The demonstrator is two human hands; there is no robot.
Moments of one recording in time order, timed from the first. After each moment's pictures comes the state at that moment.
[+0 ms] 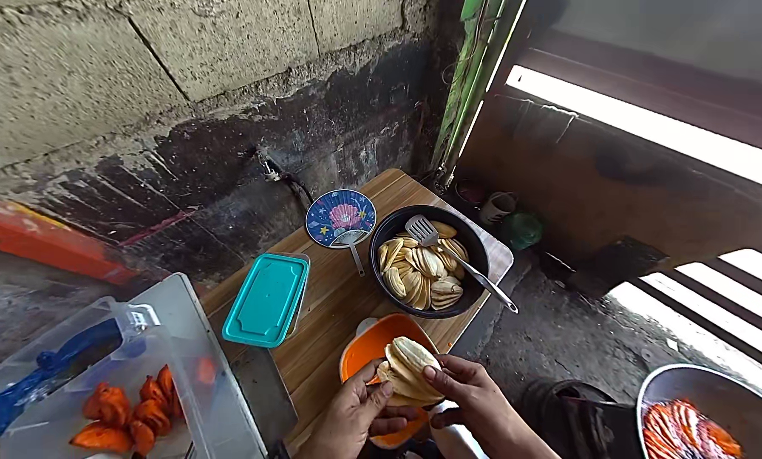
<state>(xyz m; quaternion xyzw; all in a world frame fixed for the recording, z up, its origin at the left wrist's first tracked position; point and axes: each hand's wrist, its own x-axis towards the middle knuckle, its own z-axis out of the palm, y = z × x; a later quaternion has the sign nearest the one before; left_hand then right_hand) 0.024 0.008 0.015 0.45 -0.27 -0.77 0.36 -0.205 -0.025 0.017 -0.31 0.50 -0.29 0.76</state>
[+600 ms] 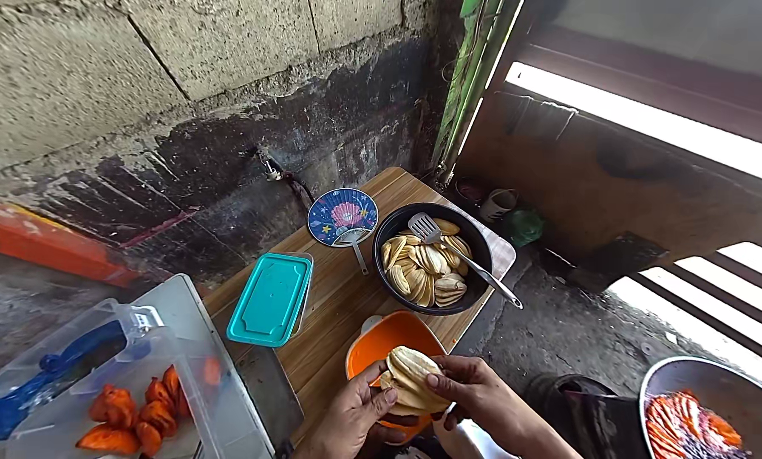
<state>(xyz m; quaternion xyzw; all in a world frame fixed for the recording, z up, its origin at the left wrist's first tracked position) 0.045 0.008 0.005 0.38 -0.32 -0.80 0.33 -0.208 -0.033 0.015 -0.41 0.46 -0.21 0.76</state>
